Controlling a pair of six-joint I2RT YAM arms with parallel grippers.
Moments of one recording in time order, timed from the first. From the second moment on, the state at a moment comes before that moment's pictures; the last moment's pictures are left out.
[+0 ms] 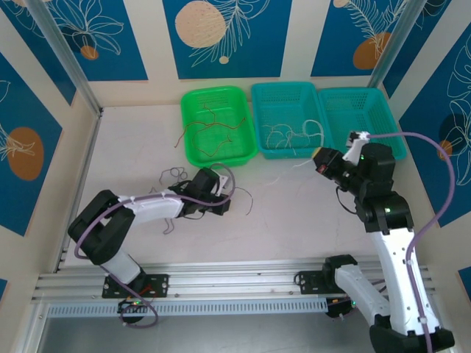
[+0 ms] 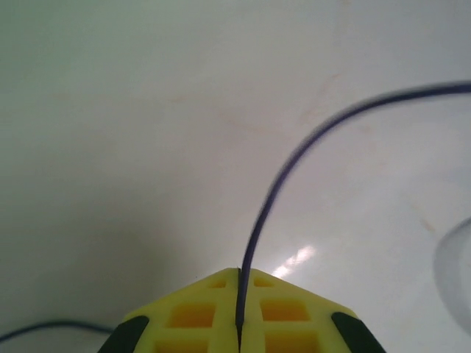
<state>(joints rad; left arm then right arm) -0.73 1.60 0.79 -0.11 0.19 -0.41 0.08 0.76 1.08 -0.72 -0.28 0.72</state>
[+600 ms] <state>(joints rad) -0.65 1.44 0.64 -0.04 0.23 -0.48 -0.15 0.77 1.19 -0.67 -0.33 0.79</state>
